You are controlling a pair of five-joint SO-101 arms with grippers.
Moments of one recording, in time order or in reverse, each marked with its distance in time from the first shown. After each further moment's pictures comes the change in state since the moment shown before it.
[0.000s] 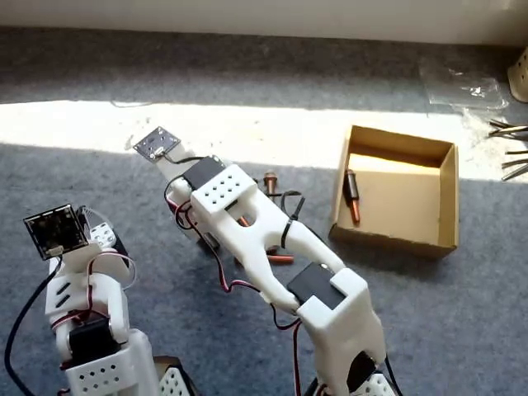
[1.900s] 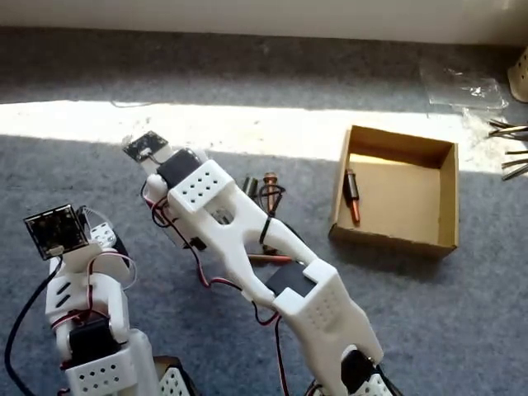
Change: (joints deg) left arm 0.1 0.0 0.0 0.0 0.0; right arm -4.3 10.3 -23.2 21.7 -6.8
